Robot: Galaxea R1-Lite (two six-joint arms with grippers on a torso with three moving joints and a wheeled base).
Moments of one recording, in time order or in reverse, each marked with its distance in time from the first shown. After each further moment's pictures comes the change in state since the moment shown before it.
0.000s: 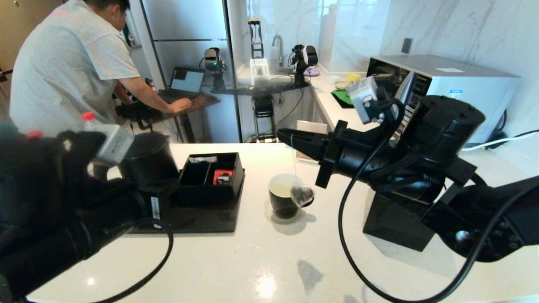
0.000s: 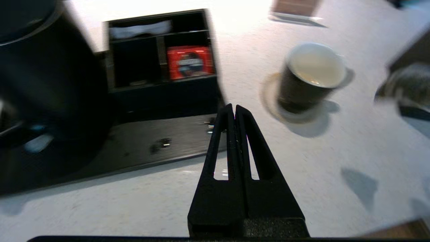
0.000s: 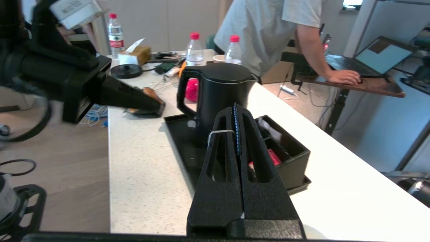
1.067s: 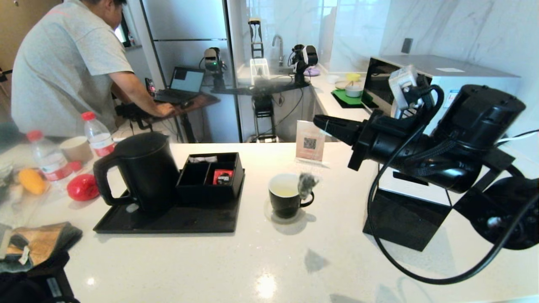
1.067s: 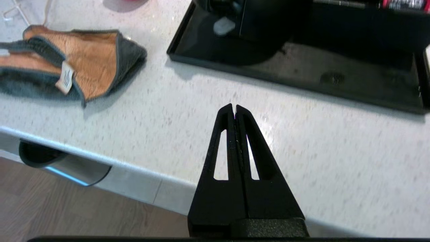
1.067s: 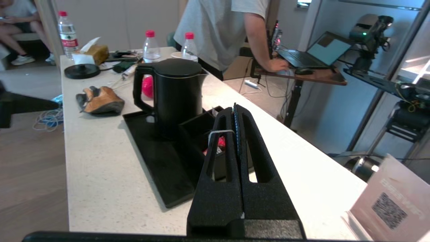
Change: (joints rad) left arm 0.469 -0.334 0.504 -0.110 0.035 0.030; right arm -0.146 -0.073 0.047 0.025 -0.002 -0.012
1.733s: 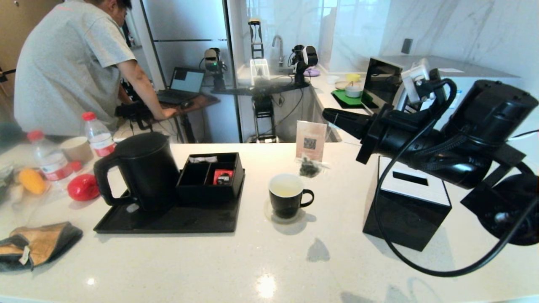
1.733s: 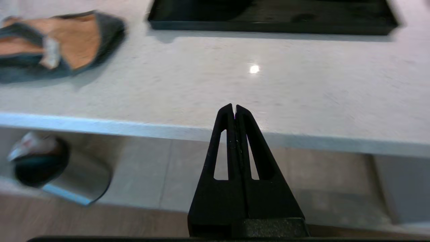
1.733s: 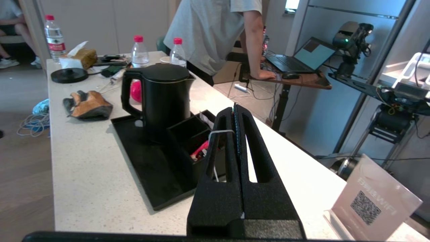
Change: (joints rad) left arm -0.013 -0.489 0.085 0.348 -0.145 0.126; right arm -0.033 -0.011 0.000 -0.010 0.001 0.000
